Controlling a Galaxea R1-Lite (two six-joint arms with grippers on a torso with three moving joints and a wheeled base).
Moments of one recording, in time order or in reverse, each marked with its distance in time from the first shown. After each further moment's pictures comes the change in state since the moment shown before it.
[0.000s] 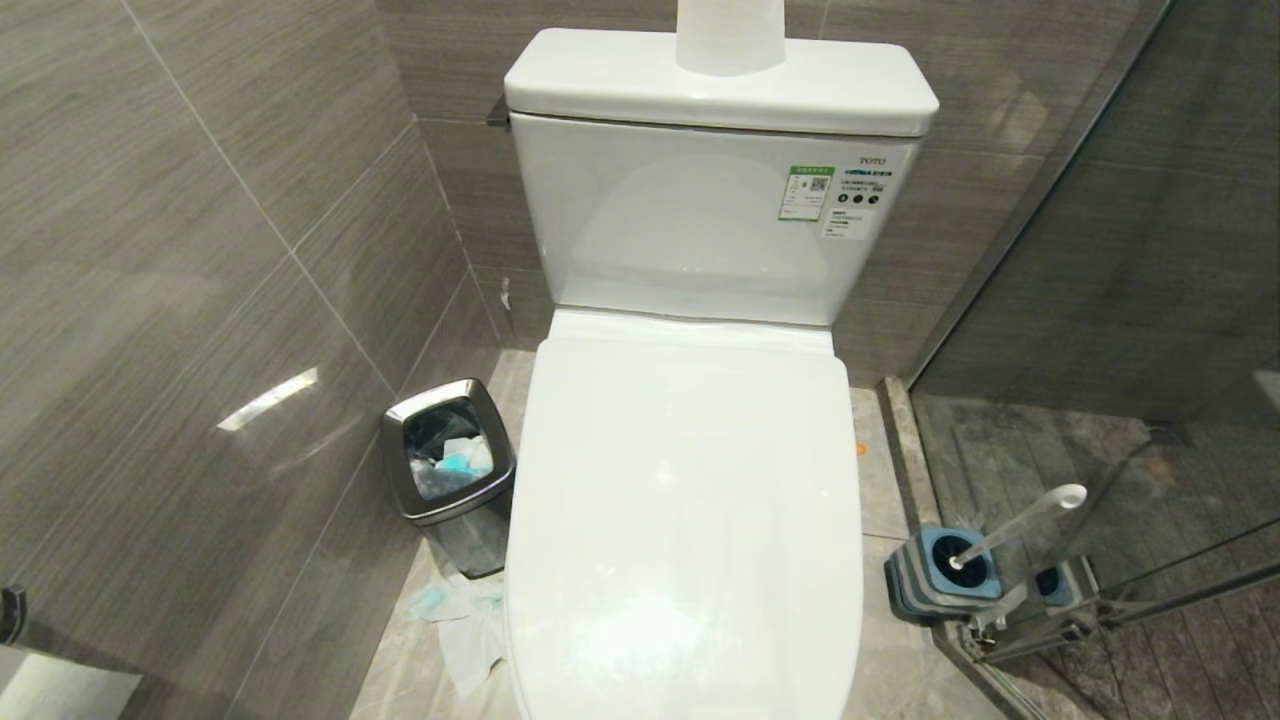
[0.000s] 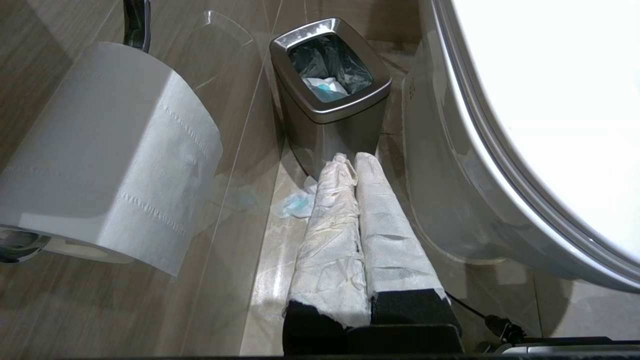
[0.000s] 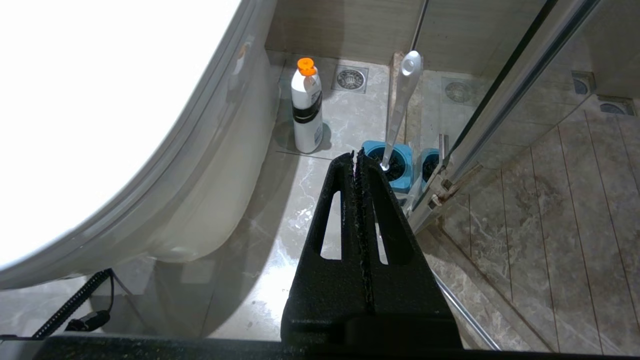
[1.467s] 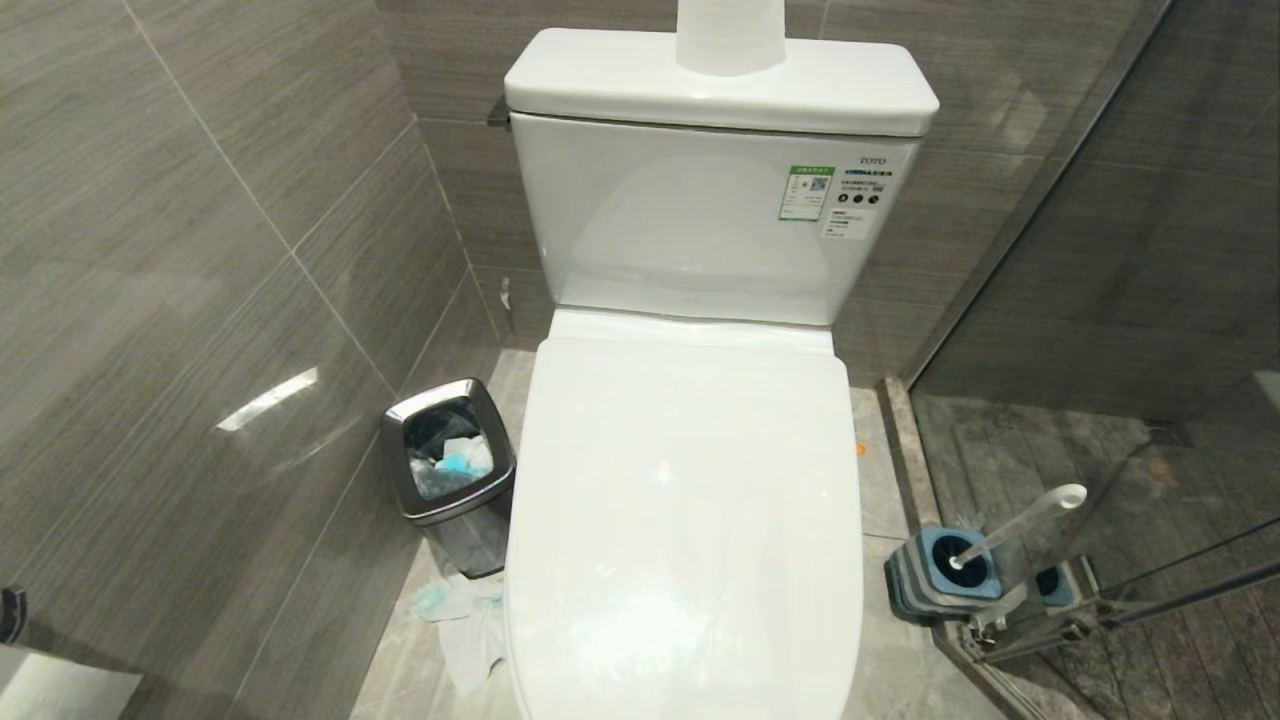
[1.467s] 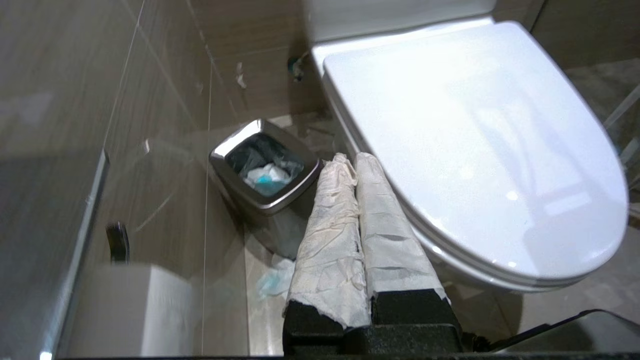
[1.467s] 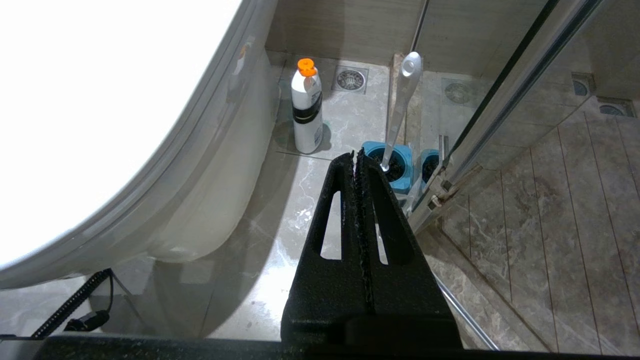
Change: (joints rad) left arm 0.000 0.151 -0.380 0.120 -0.277 0.137; right arm 0.000 0.000 0.000 -0.001 0.001 -0.003
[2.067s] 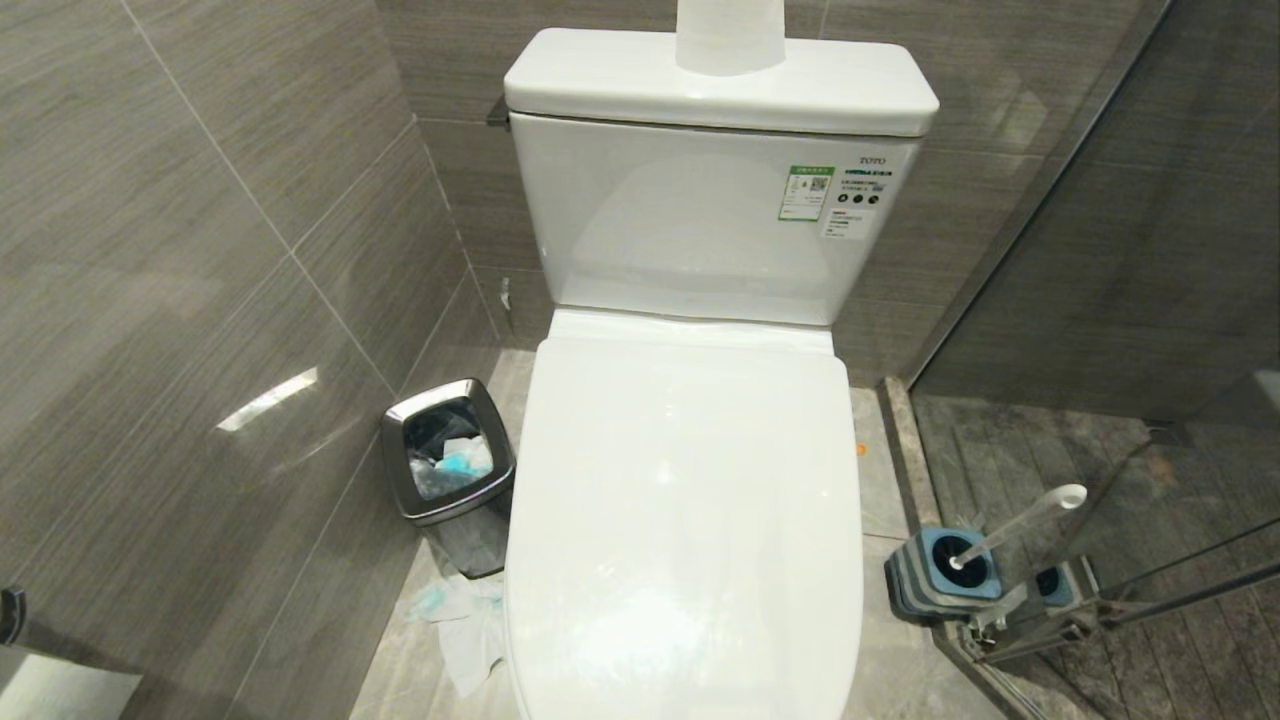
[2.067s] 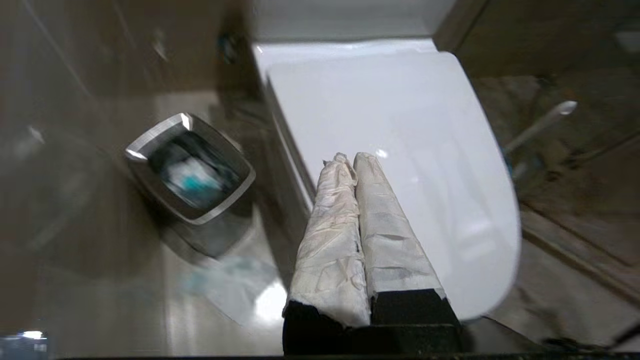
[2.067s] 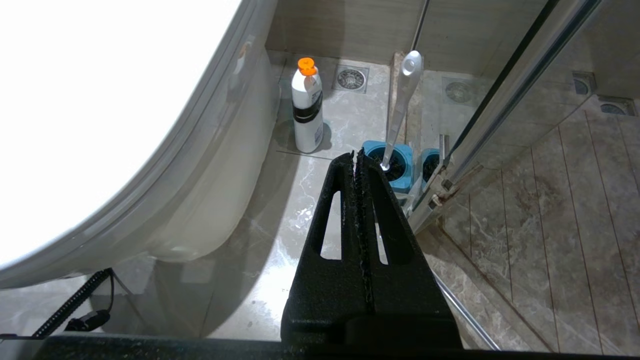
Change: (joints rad) left arm -0.032 0.504 -0.403 0.037 -0.116 -0.138; right arm 0.000 0.000 0.000 0.001 0.000 0.003
